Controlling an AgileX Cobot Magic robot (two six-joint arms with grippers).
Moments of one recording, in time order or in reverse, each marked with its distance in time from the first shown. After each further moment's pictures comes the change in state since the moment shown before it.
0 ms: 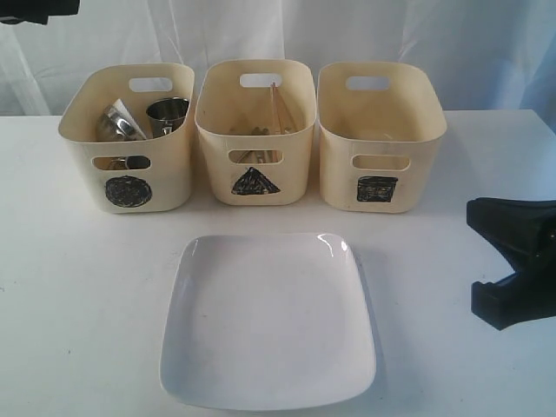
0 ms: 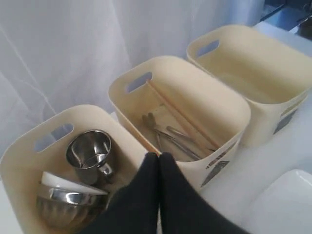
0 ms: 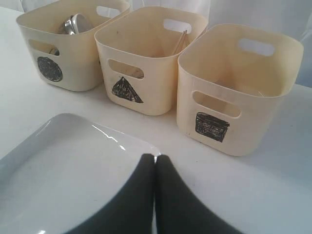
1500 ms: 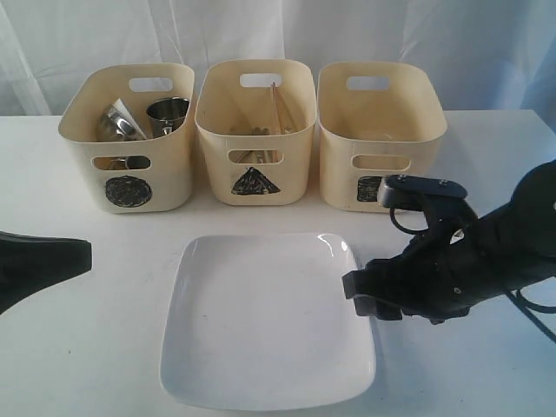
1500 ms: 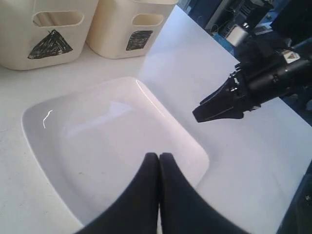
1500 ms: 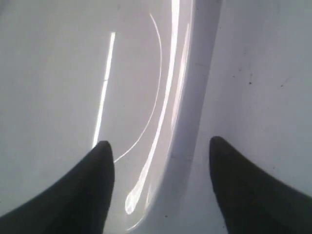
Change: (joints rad) left arm 0.000 -0.581 0.905 -0.391 0.152 0.074; right arm 0.000 0.785 -0.282 0.000 0.277 0.302
